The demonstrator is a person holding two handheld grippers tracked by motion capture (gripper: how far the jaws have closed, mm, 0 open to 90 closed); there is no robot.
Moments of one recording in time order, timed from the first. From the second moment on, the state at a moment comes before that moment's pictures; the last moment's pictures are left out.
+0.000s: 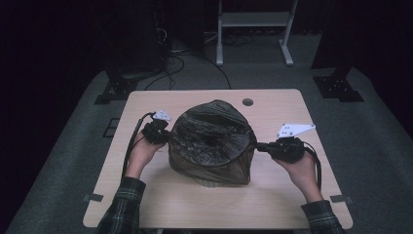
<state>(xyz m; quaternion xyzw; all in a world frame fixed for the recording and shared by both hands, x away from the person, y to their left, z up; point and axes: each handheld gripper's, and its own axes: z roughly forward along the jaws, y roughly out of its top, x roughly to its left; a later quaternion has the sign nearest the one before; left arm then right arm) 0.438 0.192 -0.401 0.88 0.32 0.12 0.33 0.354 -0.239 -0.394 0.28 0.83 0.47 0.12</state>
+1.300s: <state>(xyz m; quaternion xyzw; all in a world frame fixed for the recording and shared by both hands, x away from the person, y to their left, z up) 0.438 0.216 -0.437 0.88 0.37 0.10 0.29 0.363 -0.244 -0.426 0.31 0.85 0.41 0.12</state>
